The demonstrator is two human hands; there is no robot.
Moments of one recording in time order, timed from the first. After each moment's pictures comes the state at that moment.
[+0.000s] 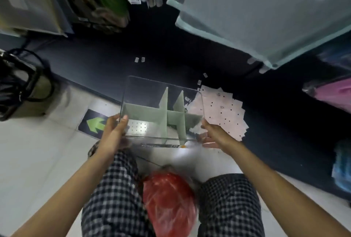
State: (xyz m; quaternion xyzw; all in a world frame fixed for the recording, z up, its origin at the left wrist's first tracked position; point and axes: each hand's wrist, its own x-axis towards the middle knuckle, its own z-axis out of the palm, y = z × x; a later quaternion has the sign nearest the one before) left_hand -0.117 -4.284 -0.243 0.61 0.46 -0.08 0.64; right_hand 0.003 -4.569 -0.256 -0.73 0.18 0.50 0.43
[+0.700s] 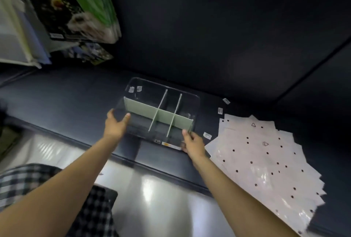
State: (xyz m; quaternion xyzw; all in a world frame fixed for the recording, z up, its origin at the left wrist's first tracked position) left_hand 0.074 -4.190 -0.567 0.74 0.39 0.03 0.54; right_hand 0.103 -4.432 -0.618 -0.78 0.16 0.23 0.56
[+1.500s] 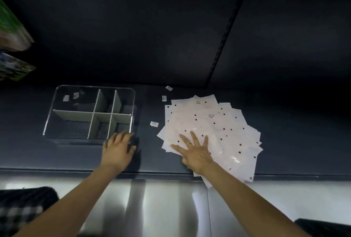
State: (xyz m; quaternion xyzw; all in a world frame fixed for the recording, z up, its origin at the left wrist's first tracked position) left_hand 0.044 -4.361 -0.608 0.98 0.03 -0.09 0.15; right_hand 0.050 -4.634 -0.639 -0.96 -0.19 0.20 -0.06
